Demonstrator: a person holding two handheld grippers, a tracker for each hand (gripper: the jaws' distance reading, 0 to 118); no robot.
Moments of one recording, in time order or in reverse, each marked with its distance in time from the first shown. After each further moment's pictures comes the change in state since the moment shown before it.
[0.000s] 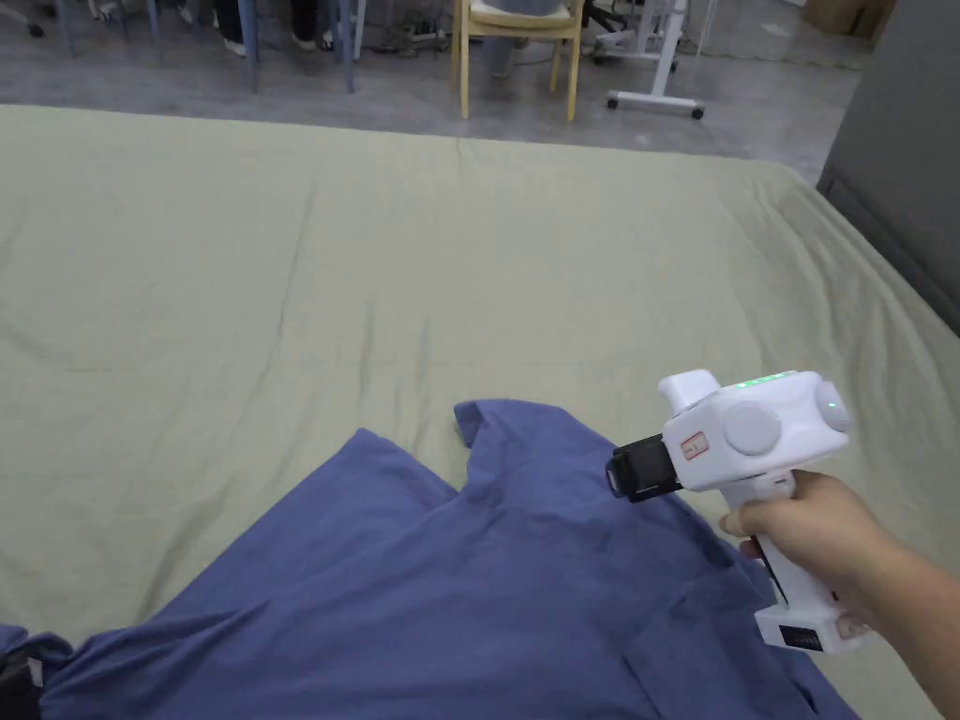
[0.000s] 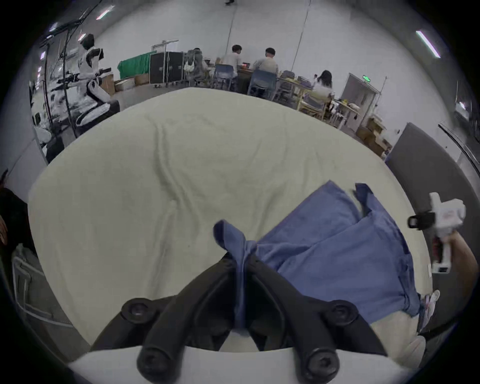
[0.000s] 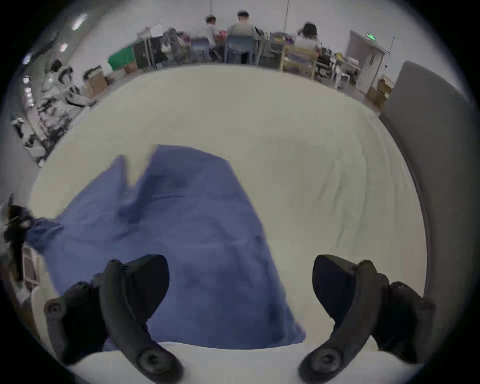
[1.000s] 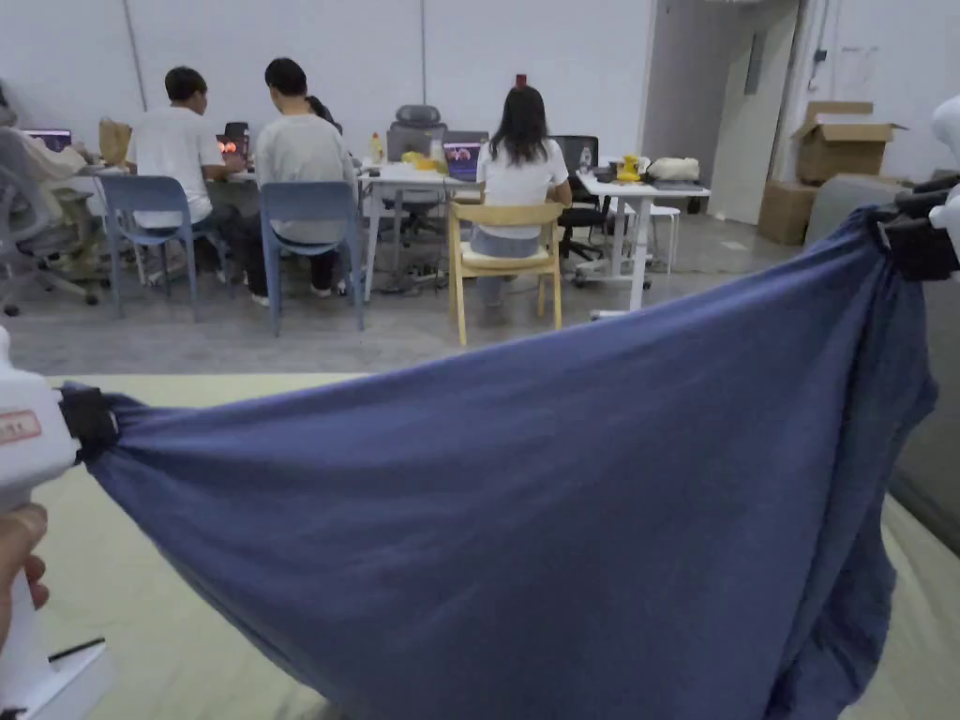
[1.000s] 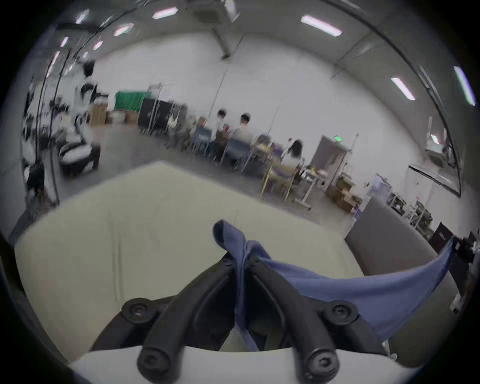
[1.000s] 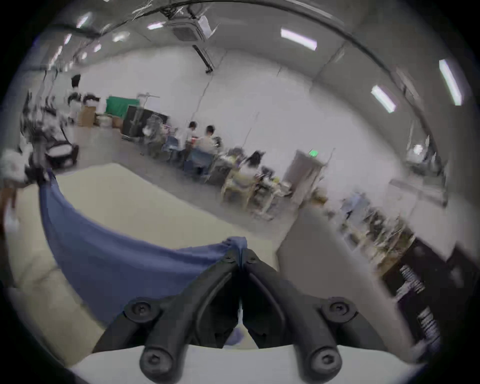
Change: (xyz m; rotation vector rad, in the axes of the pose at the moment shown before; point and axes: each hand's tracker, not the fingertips) left arm 0.120 0.293 0.115 0.450 -0.189 0.031; right arm 0.048 0.019 0.495 0.806 -0.498 0.187
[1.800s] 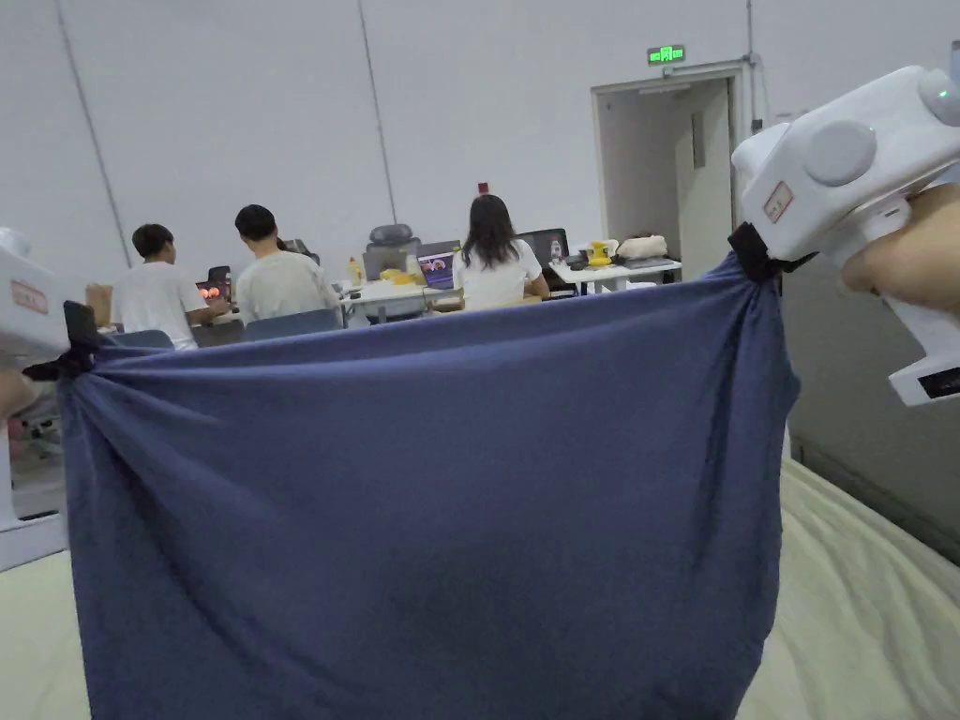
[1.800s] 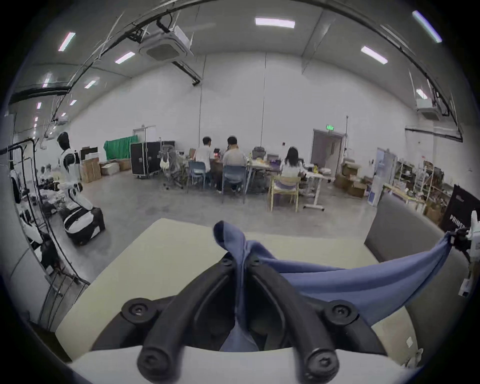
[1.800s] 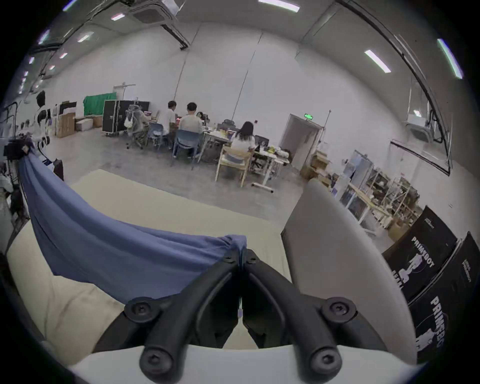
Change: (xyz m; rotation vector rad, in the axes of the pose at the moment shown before) left arm 0.055 0.151 -0.092 -0.041 0.092 -0.233; right arm 0.021 0.037 -0.189 -0.260 0.120 -0.210
